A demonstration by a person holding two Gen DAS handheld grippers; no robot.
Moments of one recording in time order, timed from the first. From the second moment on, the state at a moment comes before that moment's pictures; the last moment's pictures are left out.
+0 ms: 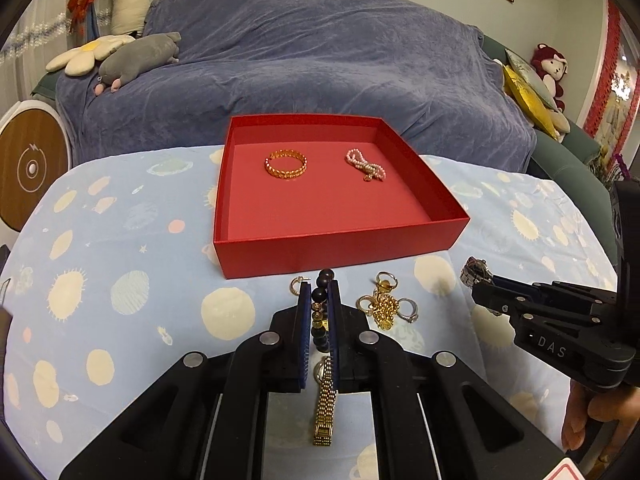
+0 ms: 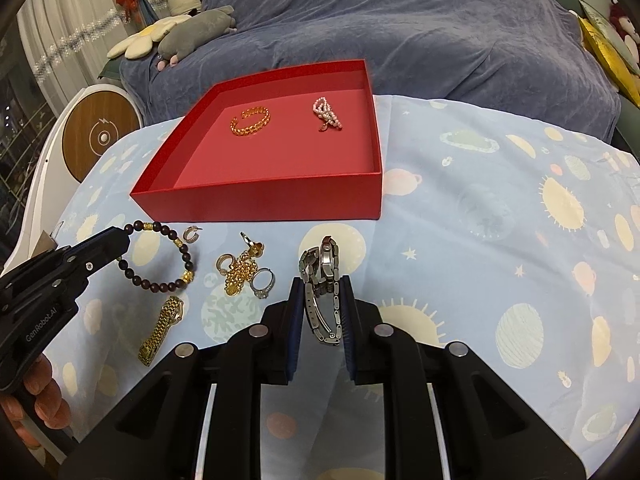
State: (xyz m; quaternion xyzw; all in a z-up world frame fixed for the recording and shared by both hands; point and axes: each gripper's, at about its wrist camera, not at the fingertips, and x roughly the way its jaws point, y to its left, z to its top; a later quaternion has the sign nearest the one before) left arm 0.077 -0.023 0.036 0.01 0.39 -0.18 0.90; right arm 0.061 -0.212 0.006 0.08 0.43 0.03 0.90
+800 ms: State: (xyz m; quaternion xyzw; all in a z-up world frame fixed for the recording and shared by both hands) left arm 0.179 -0.040 0.094 0.01 0.33 -0.17 0.93; right arm 0.167 -0.206 0.059 0.07 0.38 0.05 0.92
